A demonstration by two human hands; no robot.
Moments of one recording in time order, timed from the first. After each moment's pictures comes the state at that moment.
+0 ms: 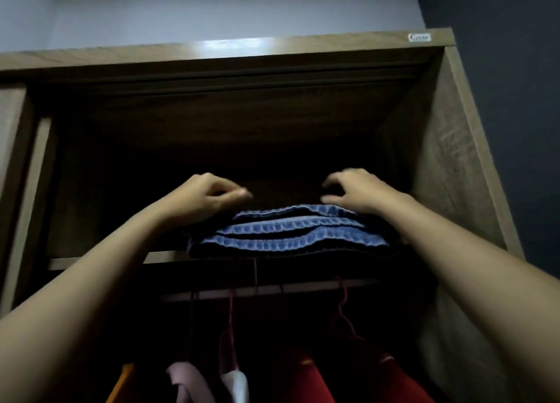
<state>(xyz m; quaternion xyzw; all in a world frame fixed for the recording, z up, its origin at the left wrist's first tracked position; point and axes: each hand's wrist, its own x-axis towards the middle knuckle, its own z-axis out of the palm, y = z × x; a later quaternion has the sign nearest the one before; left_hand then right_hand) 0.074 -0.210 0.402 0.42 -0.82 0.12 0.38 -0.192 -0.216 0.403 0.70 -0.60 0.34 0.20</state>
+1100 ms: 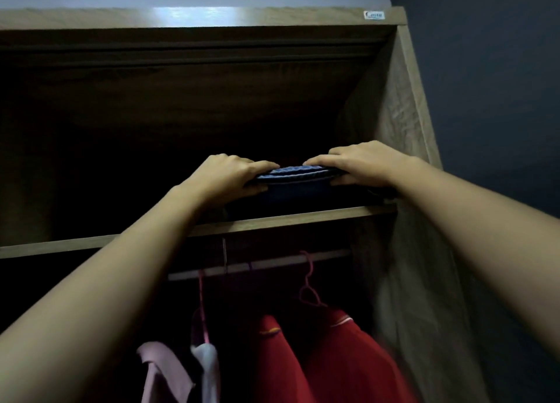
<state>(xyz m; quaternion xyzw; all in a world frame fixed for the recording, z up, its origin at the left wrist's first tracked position) 0.002 -0.255 0.405 0.27 -0.77 0.52 0.25 -0.268 -0.207 0.405 0.73 -0.48 0.13 0.48</state>
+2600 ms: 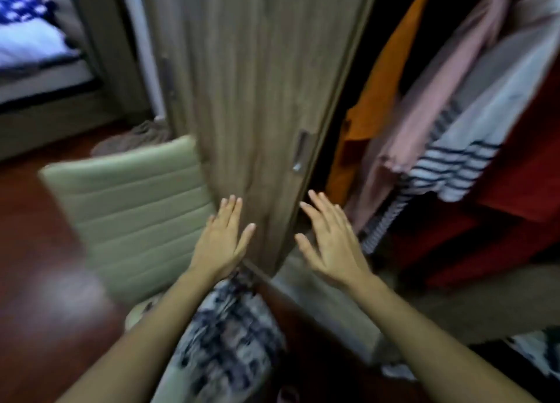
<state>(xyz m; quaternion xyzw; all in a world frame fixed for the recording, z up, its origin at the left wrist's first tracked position) 0.262 0.132 -0.199 0.81 -0.53 -0.08 0.25 0.071 0.031 -0.160 0.94 -0.25 0.25 -0.01</state>
